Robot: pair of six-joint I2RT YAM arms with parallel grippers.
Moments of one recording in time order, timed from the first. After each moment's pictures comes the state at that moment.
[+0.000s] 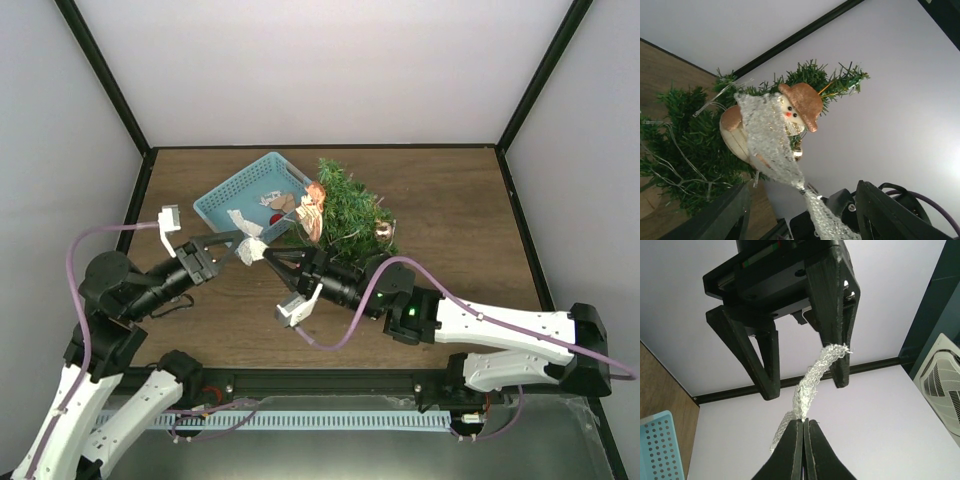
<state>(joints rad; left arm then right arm) -0.47 0.53 0.96 -0.40 0.46 -1.06 1.29 1.15 0.95 0.40 0.09 -1.46</state>
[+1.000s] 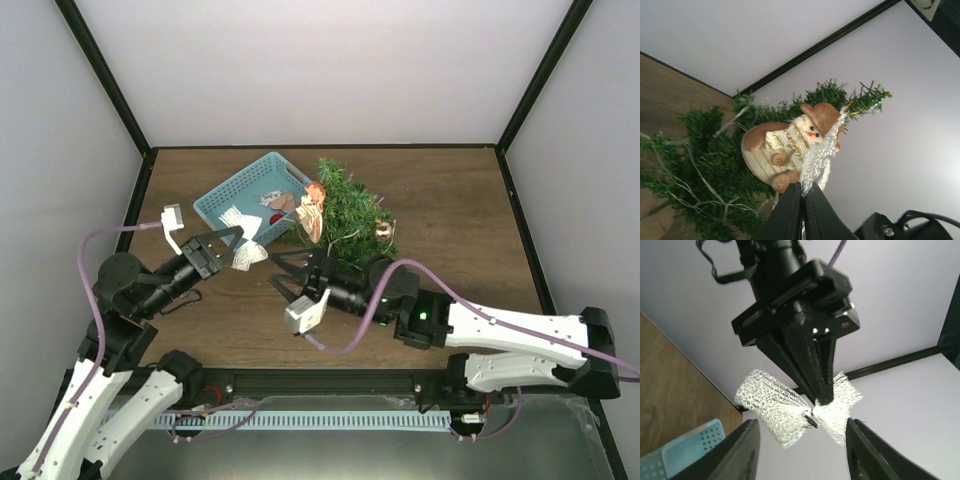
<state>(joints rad) -0.47 0.52 0.84 -0.26 0.39 -1.07 1.31 1.12 0.93 0.29 0.09 -1.33</state>
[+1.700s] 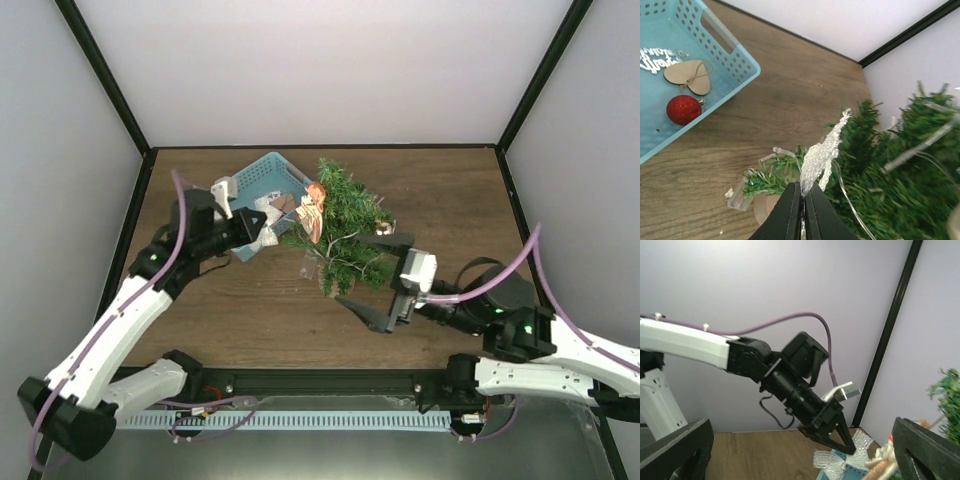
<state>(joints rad) -0.47 0.97 1.02 -0.50 0.18 -0.69 1.31 0.69 0.97 -0.07 0.06 -0.28</state>
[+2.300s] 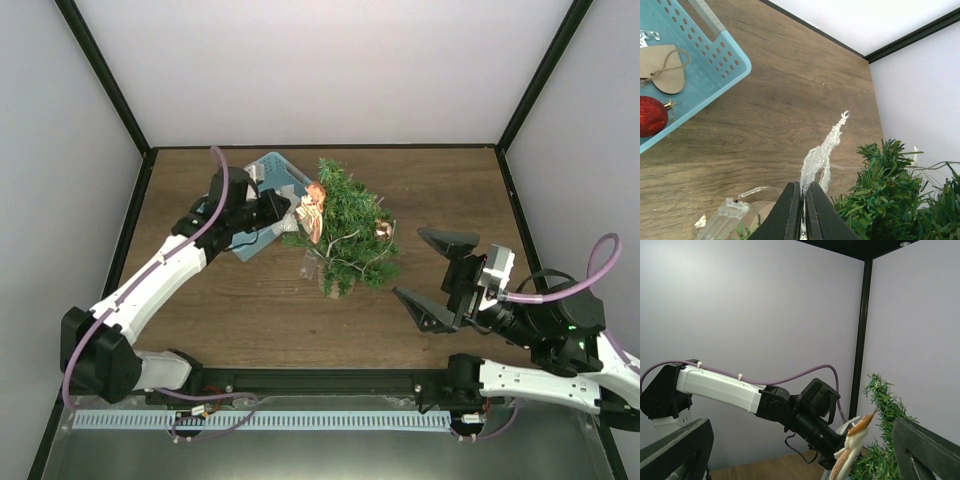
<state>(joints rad) -0.48 1.32 1.12 -0.35 0.22 -0.77 1.31 0.44 0.96 -0.16 0.15 -0.14</state>
